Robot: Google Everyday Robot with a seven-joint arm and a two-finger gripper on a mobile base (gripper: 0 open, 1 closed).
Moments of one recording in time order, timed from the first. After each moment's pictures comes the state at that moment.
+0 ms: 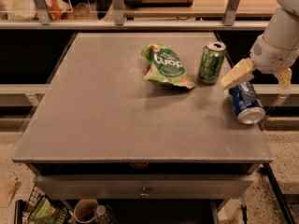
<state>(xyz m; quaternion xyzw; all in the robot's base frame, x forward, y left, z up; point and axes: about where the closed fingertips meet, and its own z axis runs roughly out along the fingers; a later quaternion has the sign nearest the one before) 0.547 -0.302 0.856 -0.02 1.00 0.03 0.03</state>
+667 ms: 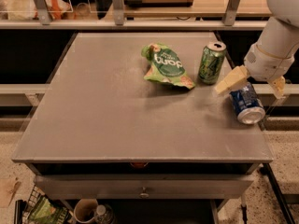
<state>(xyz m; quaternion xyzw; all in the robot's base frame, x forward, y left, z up) 0.535 -0.288 0.840 -0.02 1.00 0.05 0.01</state>
